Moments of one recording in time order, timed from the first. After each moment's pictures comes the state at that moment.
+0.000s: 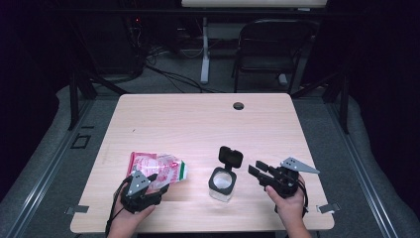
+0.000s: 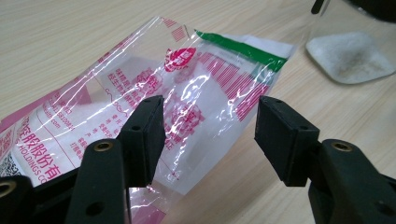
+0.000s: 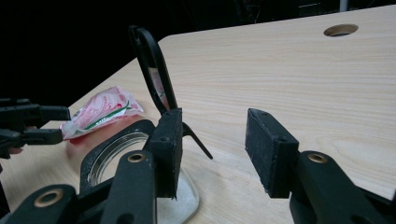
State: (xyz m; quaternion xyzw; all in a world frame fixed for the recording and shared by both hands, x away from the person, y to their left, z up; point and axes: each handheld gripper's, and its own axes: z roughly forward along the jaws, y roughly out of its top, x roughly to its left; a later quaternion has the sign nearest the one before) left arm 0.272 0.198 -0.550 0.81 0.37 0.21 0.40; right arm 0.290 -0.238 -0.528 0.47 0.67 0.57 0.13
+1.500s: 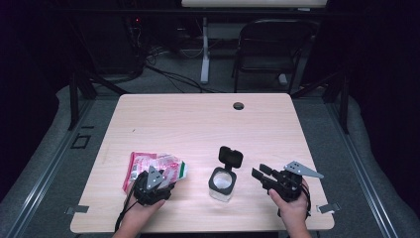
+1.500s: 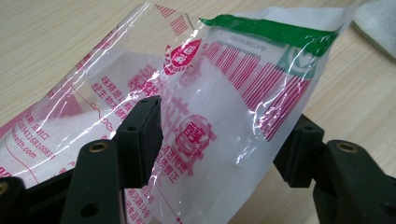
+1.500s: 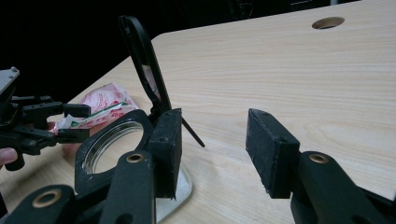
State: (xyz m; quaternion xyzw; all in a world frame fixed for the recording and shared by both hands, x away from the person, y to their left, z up) left arm 0.297 0.173 -0.568 0.83 0.36 0.24 0.35; right arm 0.281 -0.246 -0.534 0.48 0.66 0.56 0.13
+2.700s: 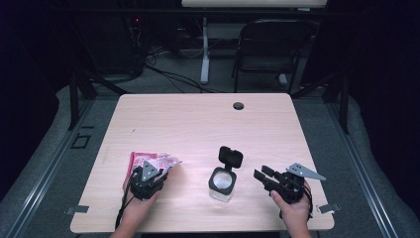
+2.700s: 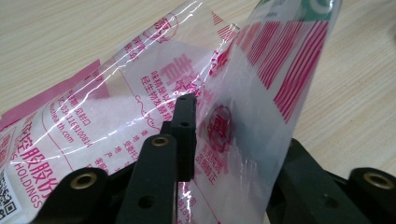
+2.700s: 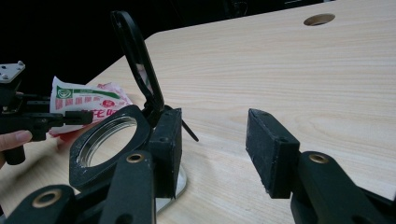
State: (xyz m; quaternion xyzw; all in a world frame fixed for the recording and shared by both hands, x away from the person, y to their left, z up) left arm 0.312 0.188 -0.570 0.81 0.41 0.23 0.36; right arm 0.277 -0.251 -0.536 0.49 0.66 0.55 0.14
